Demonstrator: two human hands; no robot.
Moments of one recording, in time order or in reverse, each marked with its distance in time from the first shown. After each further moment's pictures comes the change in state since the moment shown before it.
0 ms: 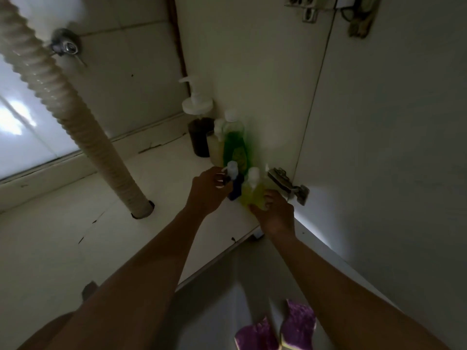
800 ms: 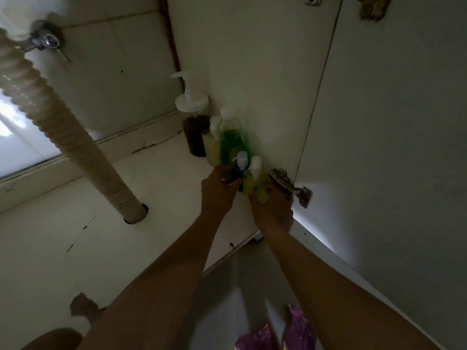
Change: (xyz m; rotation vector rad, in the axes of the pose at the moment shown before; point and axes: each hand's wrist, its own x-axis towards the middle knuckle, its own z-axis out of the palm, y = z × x) left_hand 0.019 -0.004 0.053 -0.268 0.236 0.045; right_hand 0.029 0.002 0.024 -0.107 0.229 0.122
